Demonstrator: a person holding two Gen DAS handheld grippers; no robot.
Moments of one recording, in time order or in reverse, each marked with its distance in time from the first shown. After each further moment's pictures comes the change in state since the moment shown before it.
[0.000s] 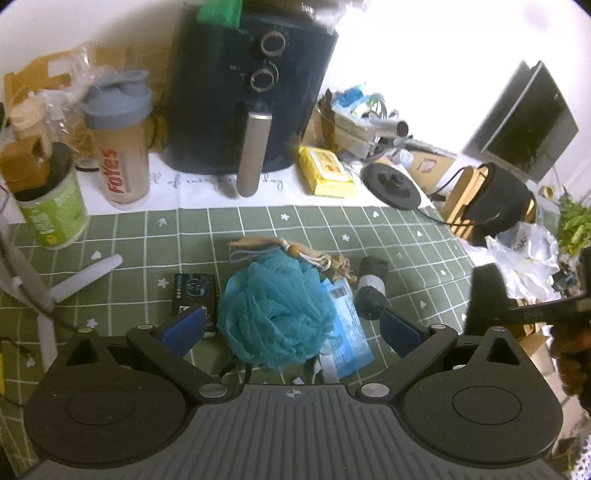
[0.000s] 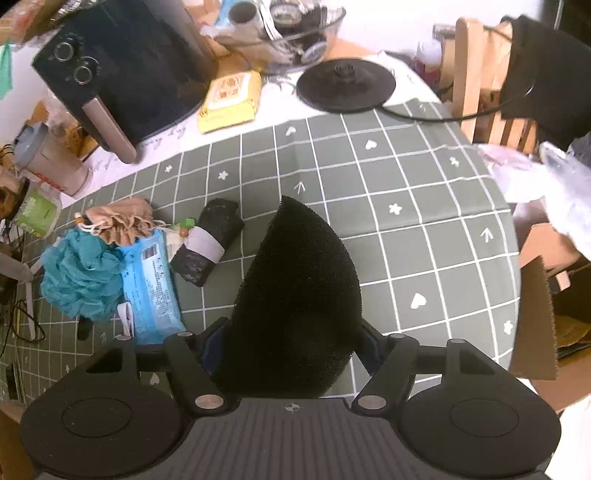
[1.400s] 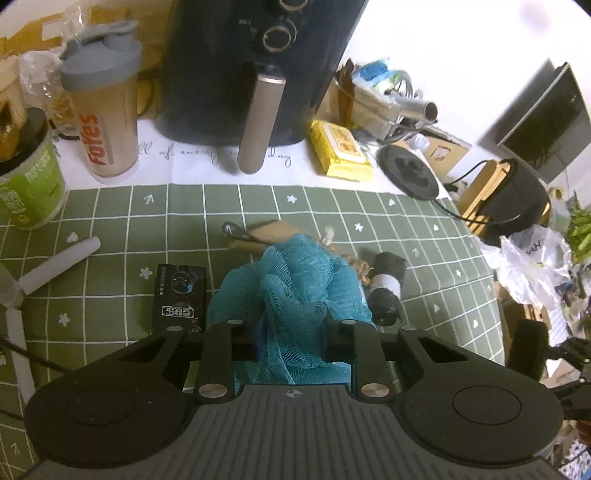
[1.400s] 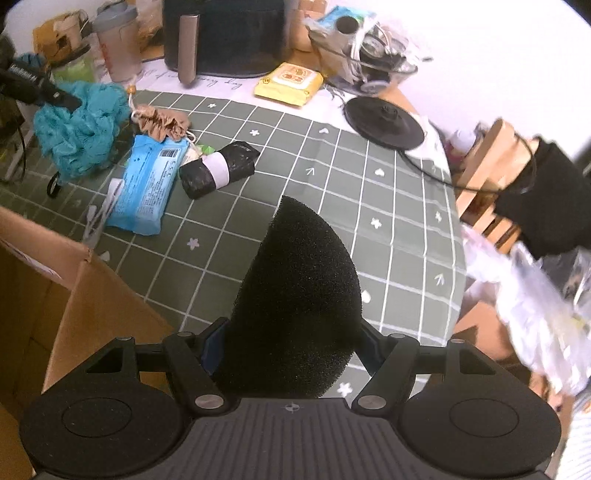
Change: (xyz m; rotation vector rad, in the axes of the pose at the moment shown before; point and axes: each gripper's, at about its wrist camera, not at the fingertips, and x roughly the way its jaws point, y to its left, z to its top) left arm 0.041 0.013 0.015 -0.069 0.075 -0.007; right arm -0.025 0.006 -0.062 -0.415 -0.039 -0.116
